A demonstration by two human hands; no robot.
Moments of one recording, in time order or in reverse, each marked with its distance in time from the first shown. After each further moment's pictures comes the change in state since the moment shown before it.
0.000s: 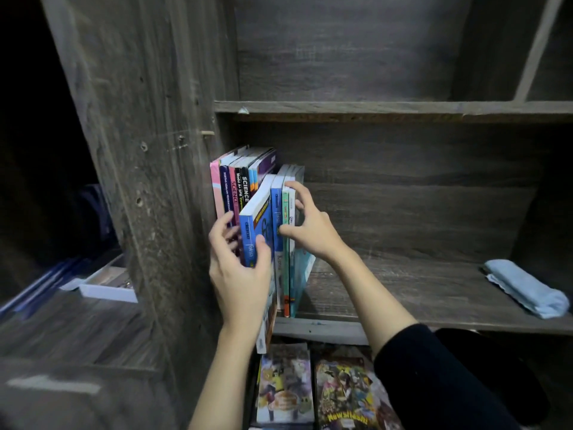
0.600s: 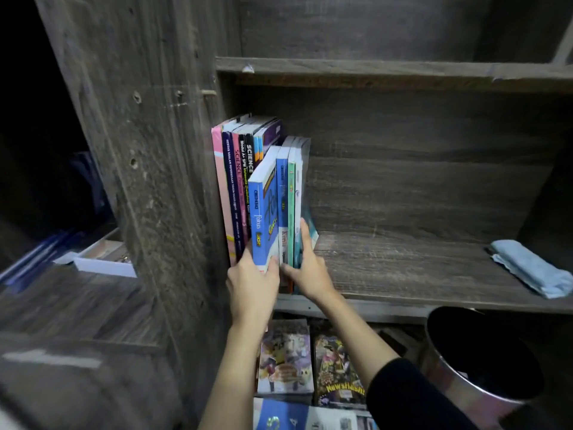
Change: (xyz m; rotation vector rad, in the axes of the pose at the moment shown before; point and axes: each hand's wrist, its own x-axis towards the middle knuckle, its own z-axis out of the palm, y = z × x) left_hand -0.029 -0.038 0.002 0.311 -0.323 -0.392; right_hand -0.048 0.084 0.081 -0.073 0.038 0.302
